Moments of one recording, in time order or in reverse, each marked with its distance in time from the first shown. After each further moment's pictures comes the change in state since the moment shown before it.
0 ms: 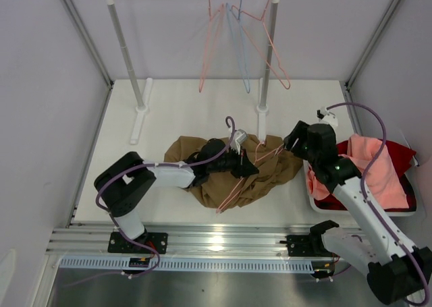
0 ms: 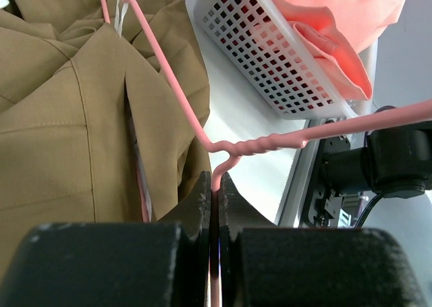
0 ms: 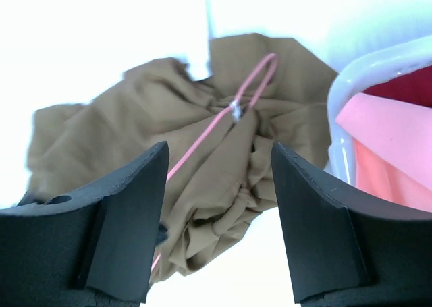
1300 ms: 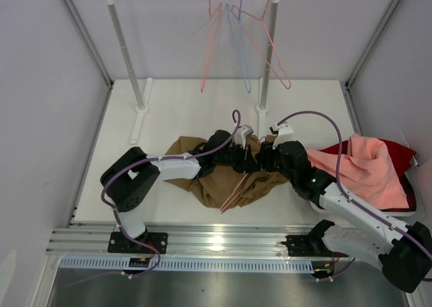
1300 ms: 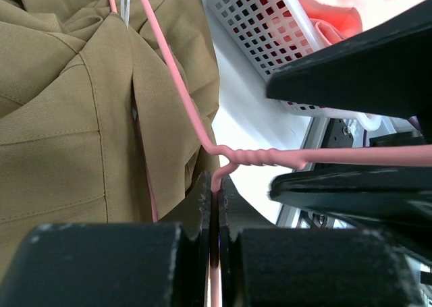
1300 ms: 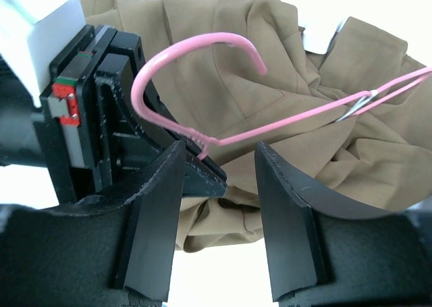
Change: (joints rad) left arm 0.023 0.068 0.157 -0.213 0.061 0.011; right arm 0.332 0.001 -0.204 0.322 -0.055 -0.291
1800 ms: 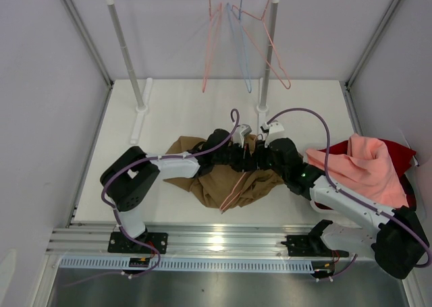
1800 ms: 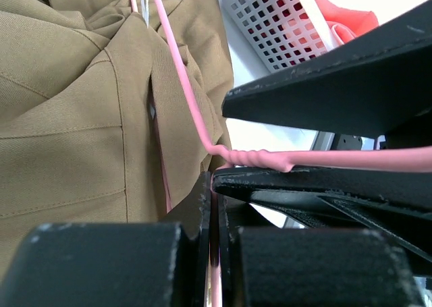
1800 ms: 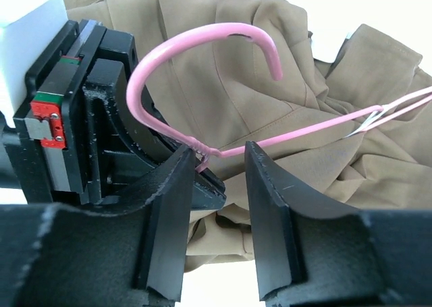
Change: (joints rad) left arm 0.013 0.002 0.002 -0.021 -0.006 0.010; right arm 0.009 0.142 0.021 0.081 0.014 -0.039
